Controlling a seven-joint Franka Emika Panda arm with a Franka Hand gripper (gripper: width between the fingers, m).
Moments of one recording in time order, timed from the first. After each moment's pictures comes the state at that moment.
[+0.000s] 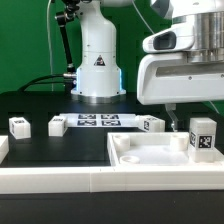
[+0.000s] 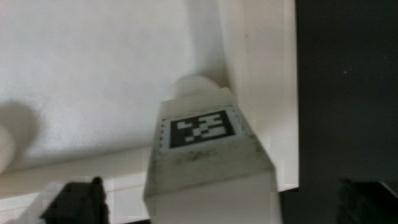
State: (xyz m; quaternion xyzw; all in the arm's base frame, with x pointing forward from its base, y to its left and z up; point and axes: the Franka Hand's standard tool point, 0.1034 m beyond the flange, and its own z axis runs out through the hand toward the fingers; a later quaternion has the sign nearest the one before) arm 0.628 0.122 0.078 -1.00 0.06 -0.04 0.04
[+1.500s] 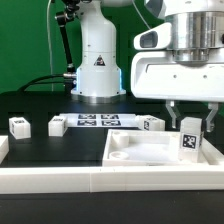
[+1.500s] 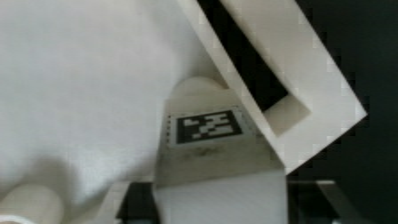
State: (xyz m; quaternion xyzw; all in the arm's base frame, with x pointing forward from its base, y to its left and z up) arm 0.627 0.099 0.078 -0.93 0.36 -0.04 0.03
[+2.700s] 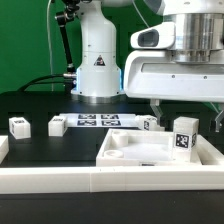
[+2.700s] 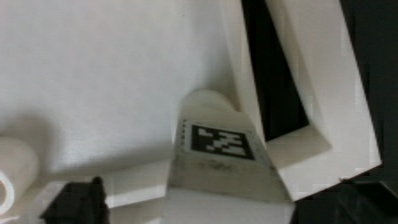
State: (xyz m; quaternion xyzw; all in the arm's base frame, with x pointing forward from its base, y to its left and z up) arm 0.621 0.098 0.078 -0.98 0.21 -0.02 0.01
